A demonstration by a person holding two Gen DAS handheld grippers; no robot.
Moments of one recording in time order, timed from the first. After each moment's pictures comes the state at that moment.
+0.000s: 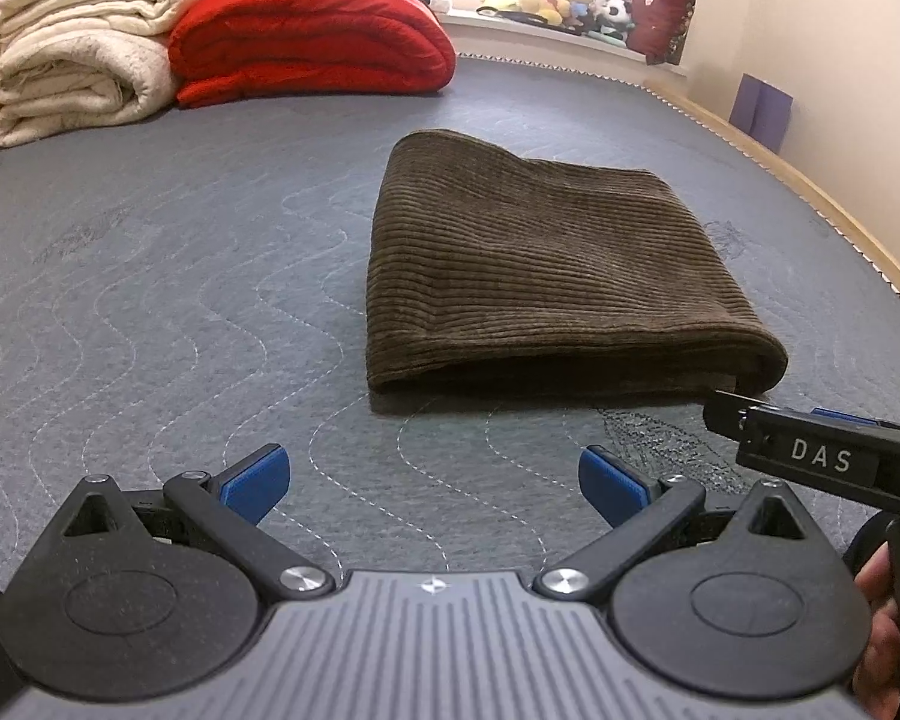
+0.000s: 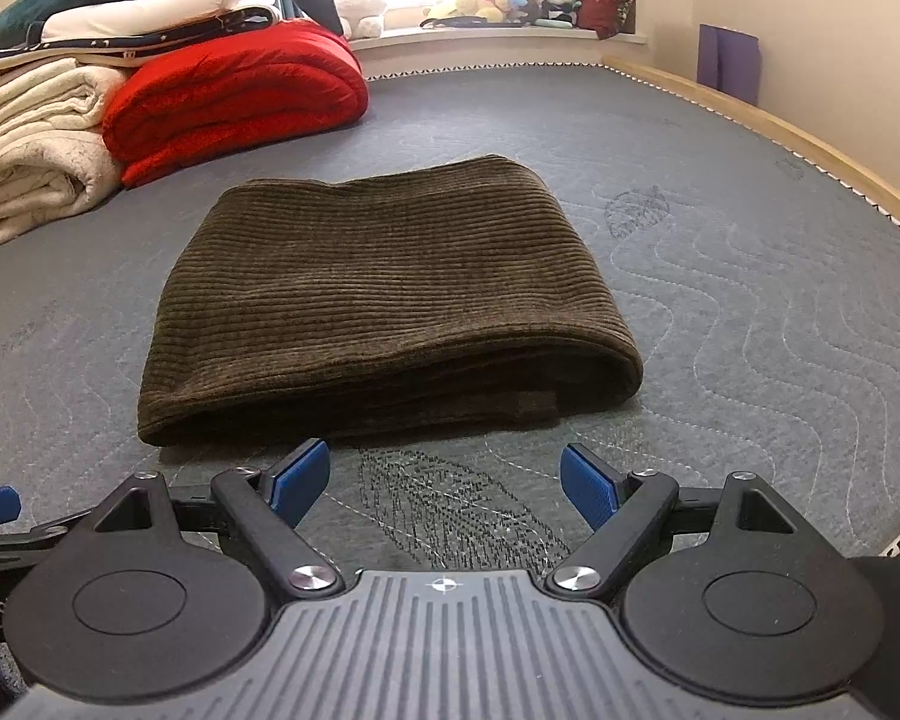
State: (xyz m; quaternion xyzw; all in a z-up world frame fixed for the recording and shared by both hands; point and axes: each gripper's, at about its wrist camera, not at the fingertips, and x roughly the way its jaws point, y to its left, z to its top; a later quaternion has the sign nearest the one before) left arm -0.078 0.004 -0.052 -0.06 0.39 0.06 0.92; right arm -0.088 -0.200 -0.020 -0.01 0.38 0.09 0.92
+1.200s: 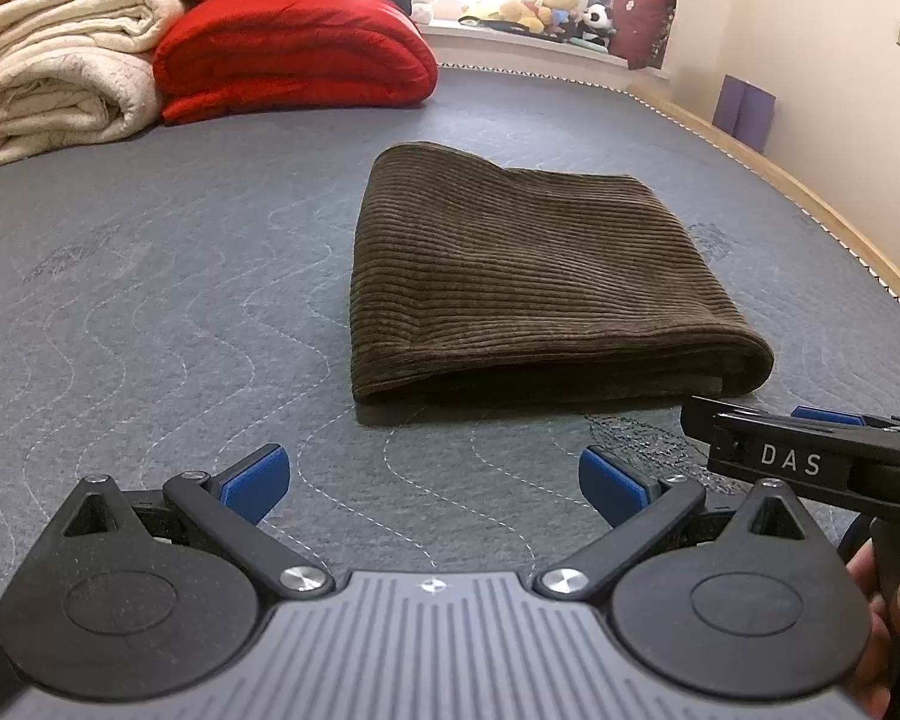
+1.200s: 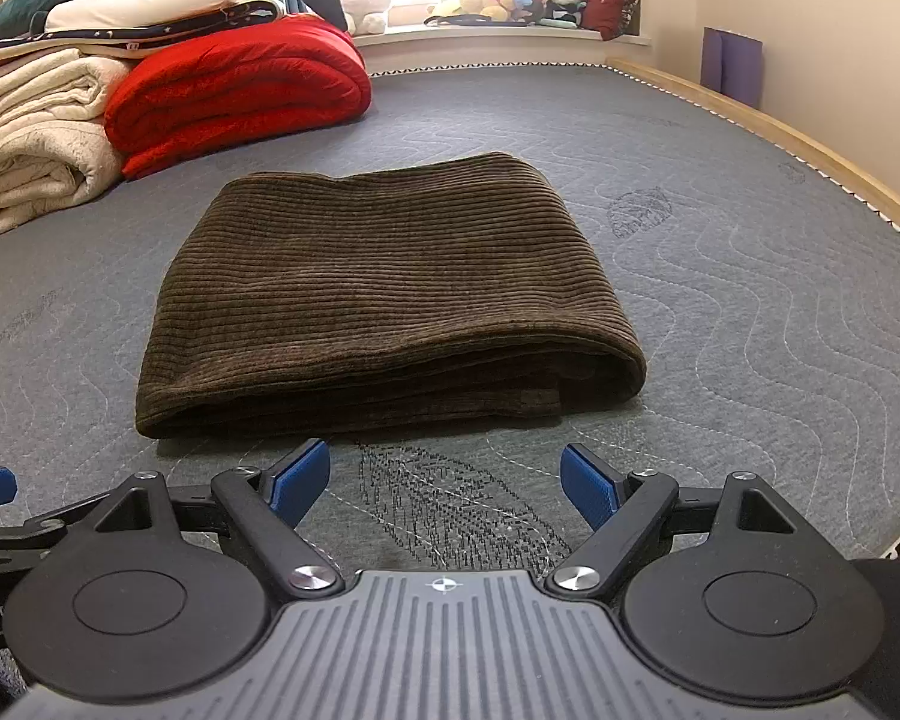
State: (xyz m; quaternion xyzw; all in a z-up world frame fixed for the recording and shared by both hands) left arm -0.079 0.003 -0.051 -0.05 0.38 0.05 0.92; right arm -0.090 -0.198 -0.022 -0.01 0.38 0.09 0.92
